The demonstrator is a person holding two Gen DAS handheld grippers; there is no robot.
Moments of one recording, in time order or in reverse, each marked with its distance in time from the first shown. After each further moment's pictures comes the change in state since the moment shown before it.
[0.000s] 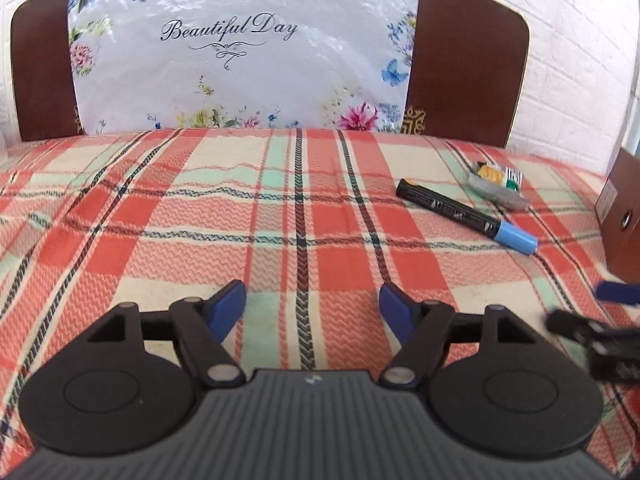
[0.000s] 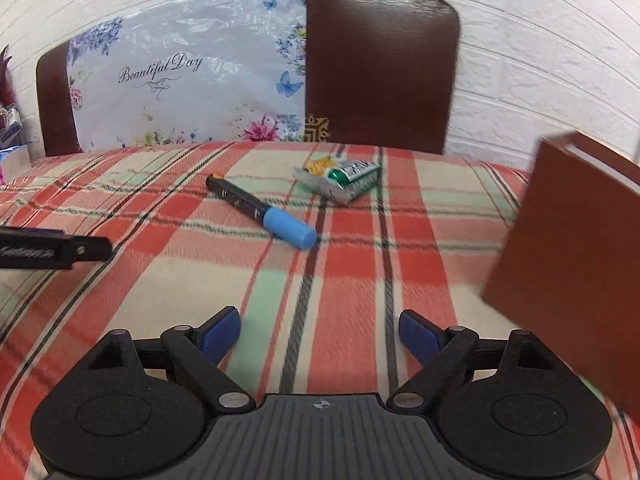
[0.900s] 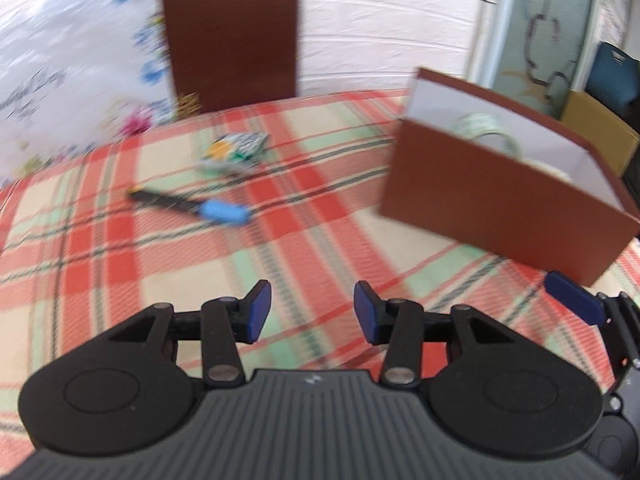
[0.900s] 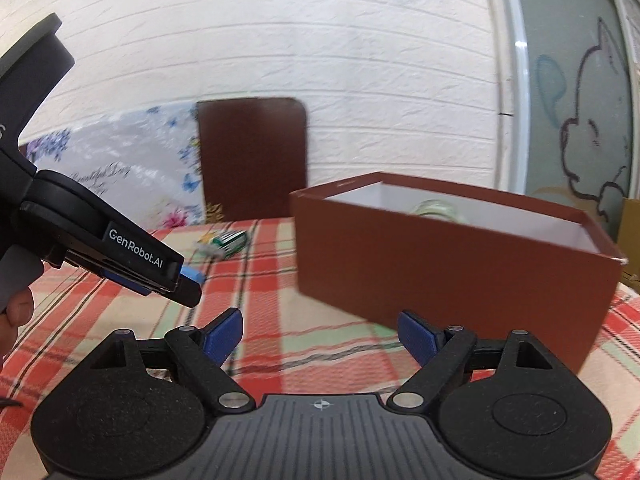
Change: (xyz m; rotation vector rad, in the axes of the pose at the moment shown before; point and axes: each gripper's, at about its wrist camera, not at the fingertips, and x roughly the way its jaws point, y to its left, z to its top) left arm -0.062 -0.171 0.016 0.240 0.184 -0.241; right arm -0.145 -0.067 -0.067 0.160 -0.256 -0.197
